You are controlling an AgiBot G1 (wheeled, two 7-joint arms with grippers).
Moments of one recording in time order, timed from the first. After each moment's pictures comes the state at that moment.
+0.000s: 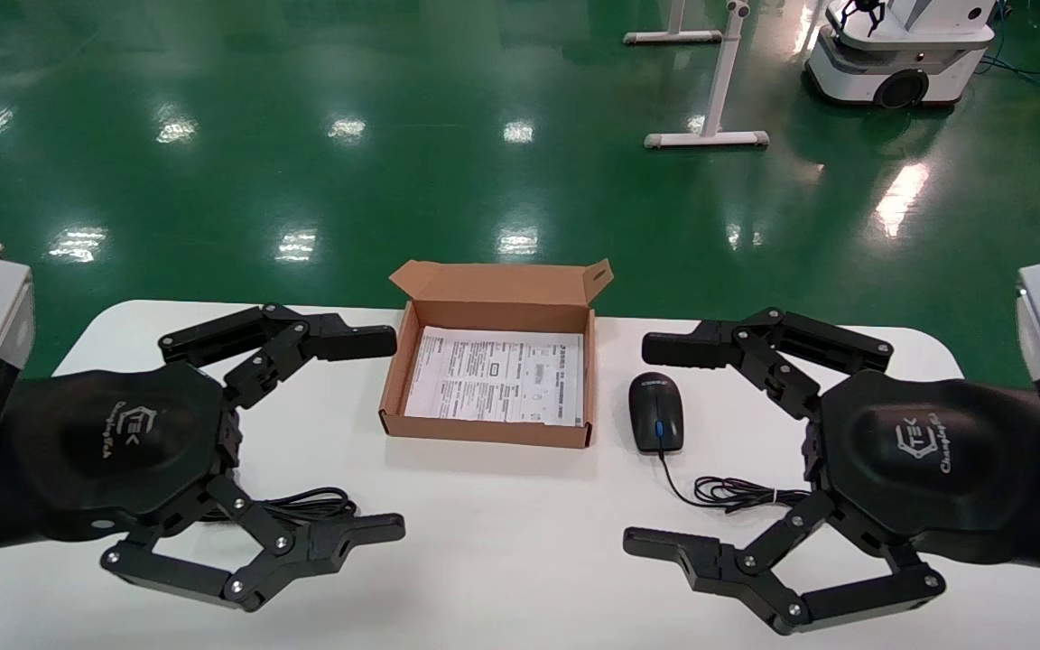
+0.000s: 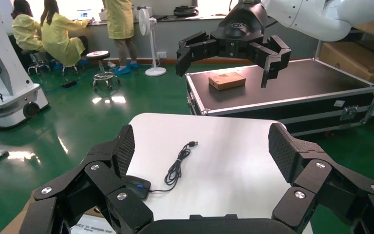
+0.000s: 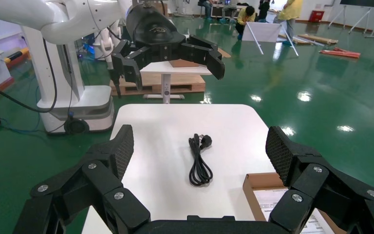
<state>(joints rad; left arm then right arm) -1.08 0.61 0.28 -1.28 0.73 1.49 -0.19 1.07 -0.61 -0.28 1.28 -0.73 -1.50 0.19</state>
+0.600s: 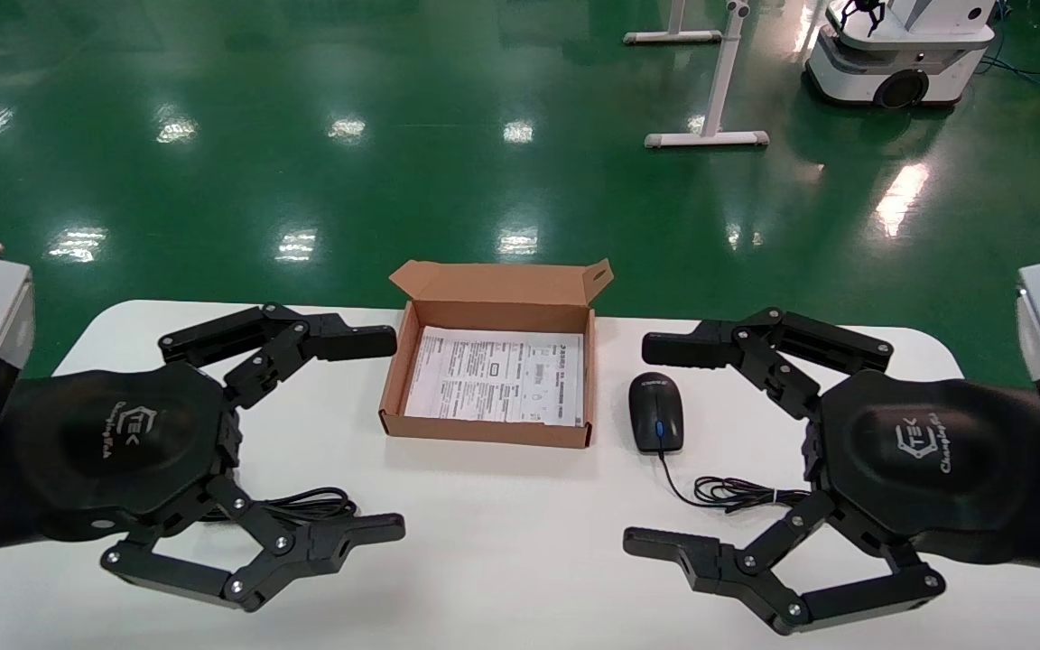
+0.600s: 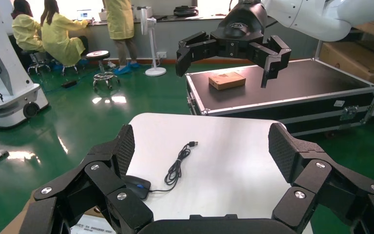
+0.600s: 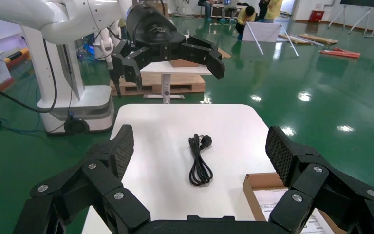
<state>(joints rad) -1.08 0.61 0.28 -1.28 0.73 1.50 -0.19 1.08 -0.61 -0.28 1.28 -0.73 -1.50 0.19</state>
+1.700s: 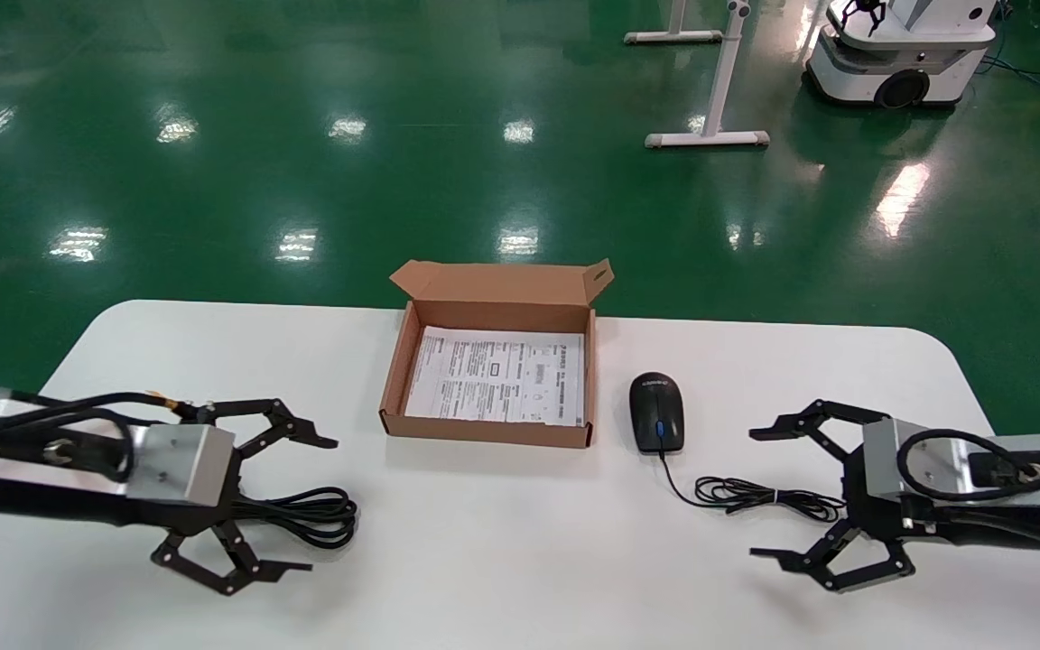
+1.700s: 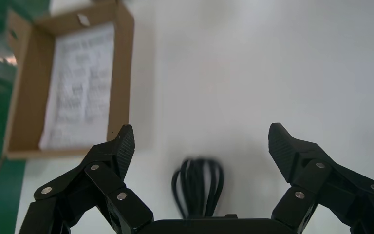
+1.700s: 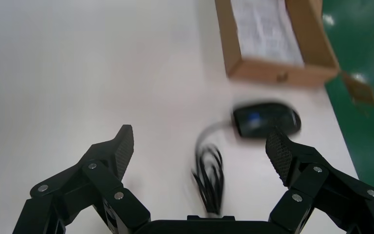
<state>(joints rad) -1.50 0.70 0.73 -0.94 1.36 1.57 0.23 1.36 -0.71 -0.55 0.72 -1.29 -1.55 -0.37</state>
